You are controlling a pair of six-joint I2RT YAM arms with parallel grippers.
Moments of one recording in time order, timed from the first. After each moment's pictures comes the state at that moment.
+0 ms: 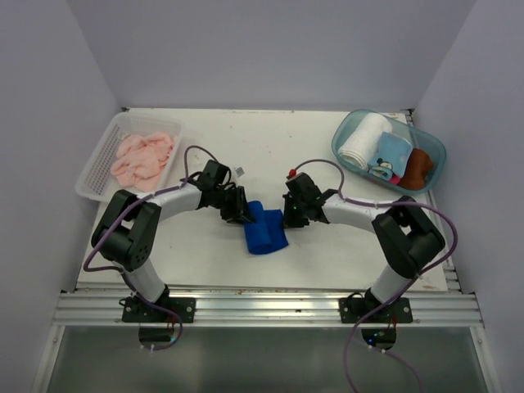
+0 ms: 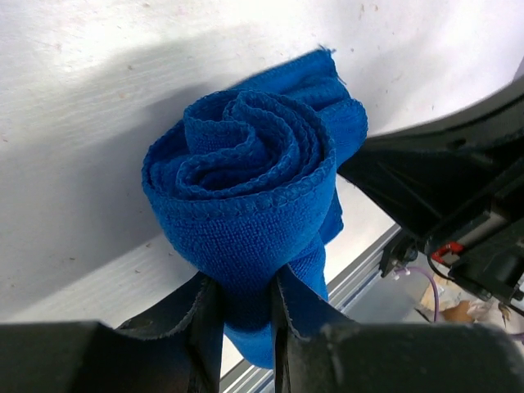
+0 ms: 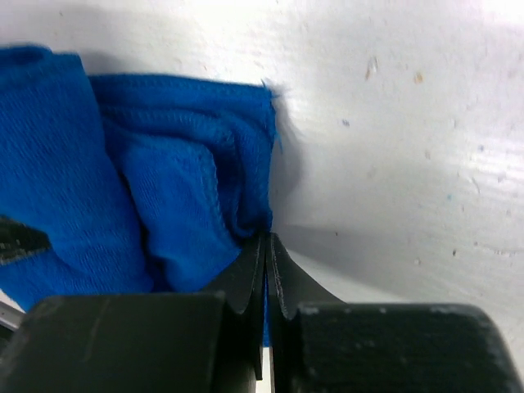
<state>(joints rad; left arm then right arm) -0.45 1.71 0.94 -0.29 0.56 -0.63 0.66 1.66 0.88 -0.25 -0.07 0.66</state>
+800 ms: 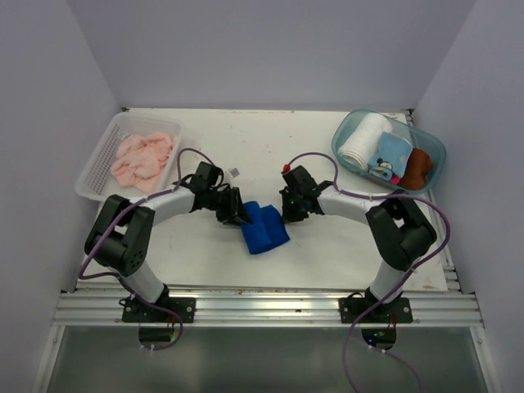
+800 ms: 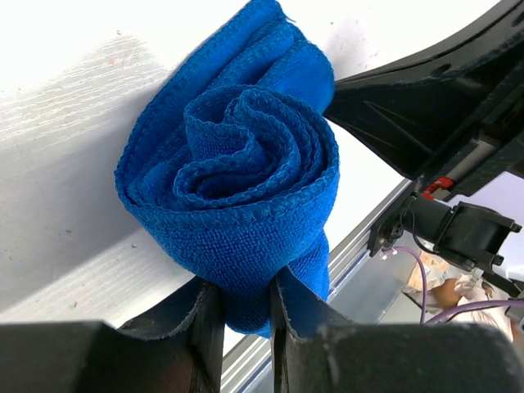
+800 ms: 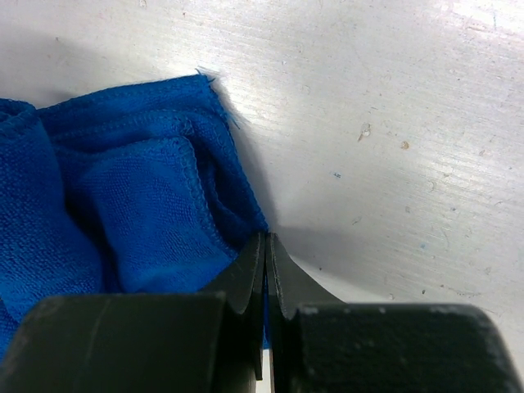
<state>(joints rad) -0.41 1.65 0.88 -0.27 0.66 -0.60 0.63 1.75 1.01 -0.32 -0.06 0.52</state>
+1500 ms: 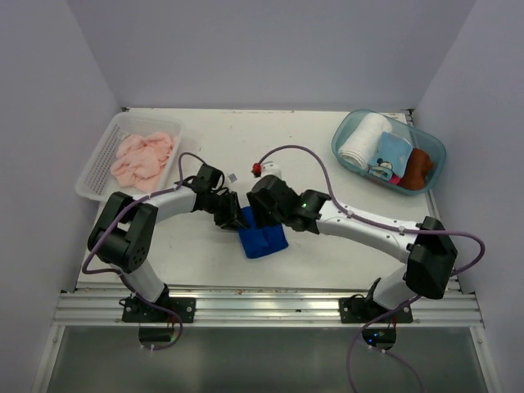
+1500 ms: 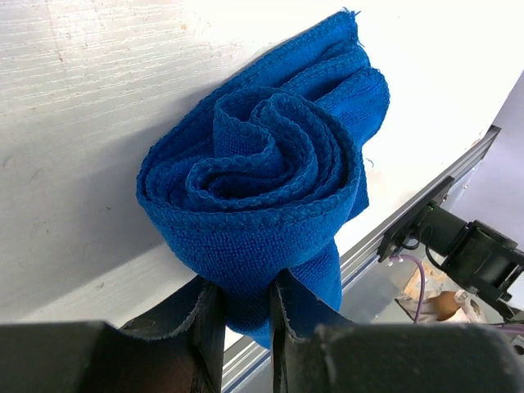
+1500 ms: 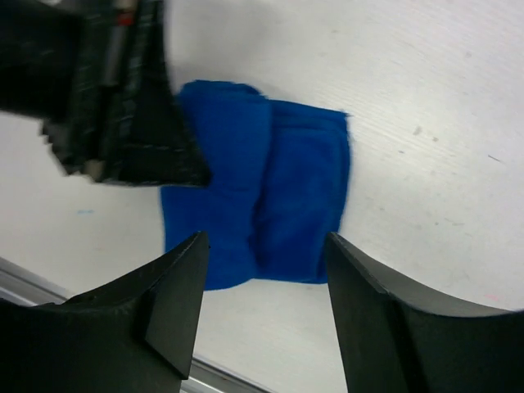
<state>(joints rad) -0.41 1.69 0.88 -0.34 0.60 -0.62 0.93 1.51 1.17 -0.54 0.29 0.51</state>
